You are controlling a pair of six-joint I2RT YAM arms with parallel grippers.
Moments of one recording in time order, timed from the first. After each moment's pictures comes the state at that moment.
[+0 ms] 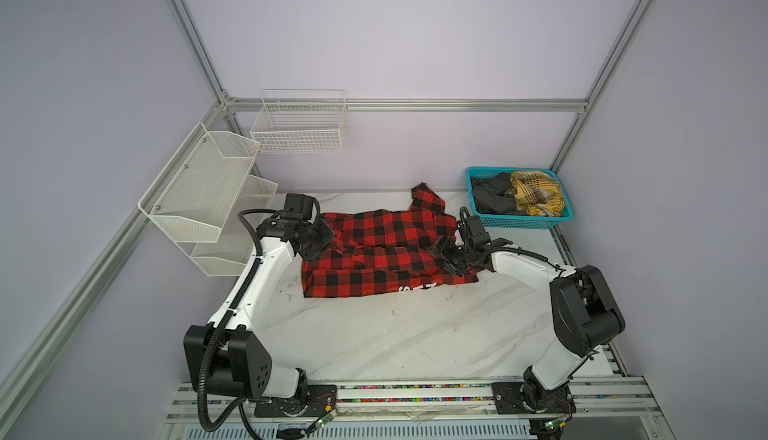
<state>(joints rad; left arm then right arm) -0.09 1.42 1.35 -0.91 0.15 -0.82 0.43 1.69 1.07 -0.28 -0.34 1.06</state>
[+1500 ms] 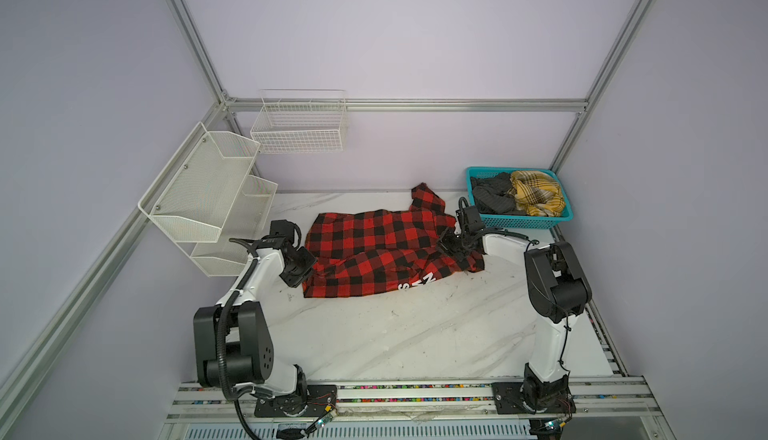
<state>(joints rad) 0.12 1.51 1.07 -0.83 0.14 -0.71 0.33 1.95 1.28 -0.25 -0.35 0.99</state>
